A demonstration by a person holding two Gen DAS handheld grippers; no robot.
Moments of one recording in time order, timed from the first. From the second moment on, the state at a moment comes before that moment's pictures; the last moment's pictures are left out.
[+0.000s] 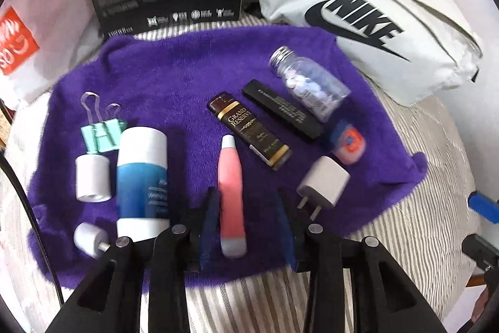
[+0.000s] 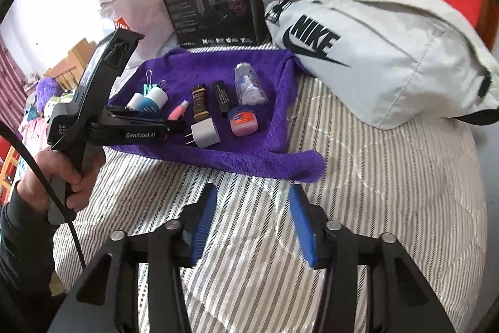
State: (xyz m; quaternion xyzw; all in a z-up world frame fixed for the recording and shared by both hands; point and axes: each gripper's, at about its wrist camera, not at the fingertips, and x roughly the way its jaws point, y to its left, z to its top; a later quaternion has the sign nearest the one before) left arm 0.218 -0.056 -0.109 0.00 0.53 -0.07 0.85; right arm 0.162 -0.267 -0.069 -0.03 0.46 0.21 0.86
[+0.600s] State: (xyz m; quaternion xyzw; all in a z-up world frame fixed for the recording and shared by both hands) left arm 0.094 -0.008 -0.025 -0.02 0.45 -0.02 0.89; right arm 0.140 -0.216 -0.036 -0.04 0.42 0.17 0.89
